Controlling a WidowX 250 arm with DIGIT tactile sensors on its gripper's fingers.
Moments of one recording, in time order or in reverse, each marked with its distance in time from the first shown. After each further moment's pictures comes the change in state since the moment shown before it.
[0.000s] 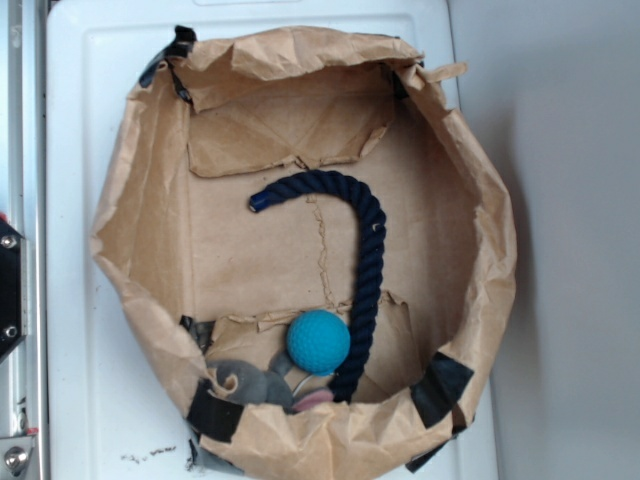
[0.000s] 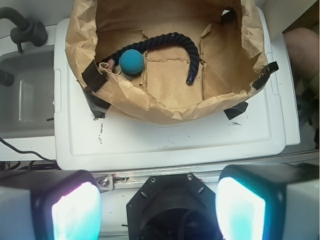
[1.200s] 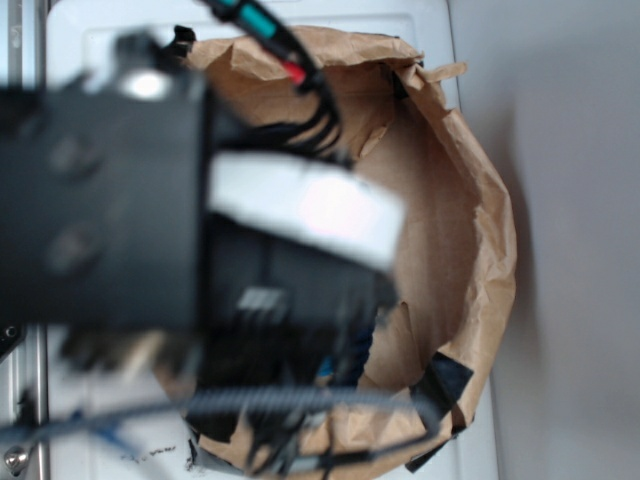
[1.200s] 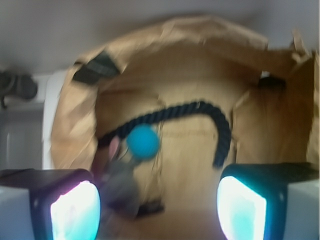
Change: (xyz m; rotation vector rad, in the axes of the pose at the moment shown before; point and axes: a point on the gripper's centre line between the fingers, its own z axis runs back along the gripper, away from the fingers) arm 0.129 -0.009 -0.079 -0.014 -0.063 -0.014
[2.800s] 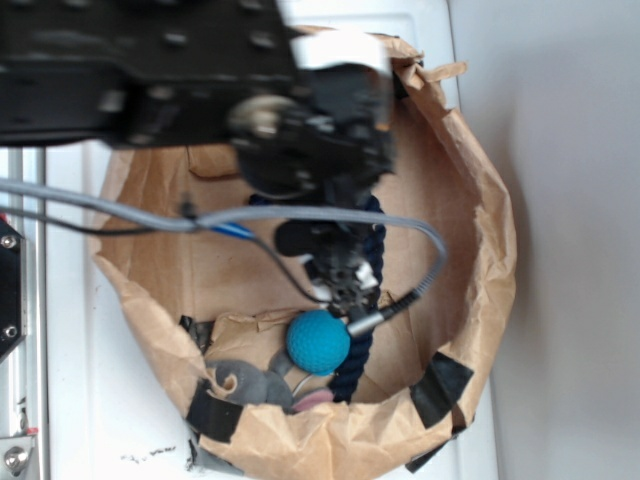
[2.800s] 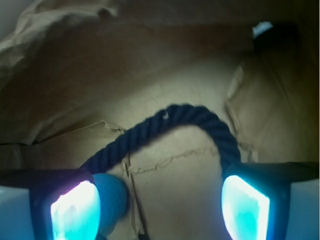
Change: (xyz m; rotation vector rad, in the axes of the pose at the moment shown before) arm 0.001 0.046 -0.072 -0.107 -0.079 0.392
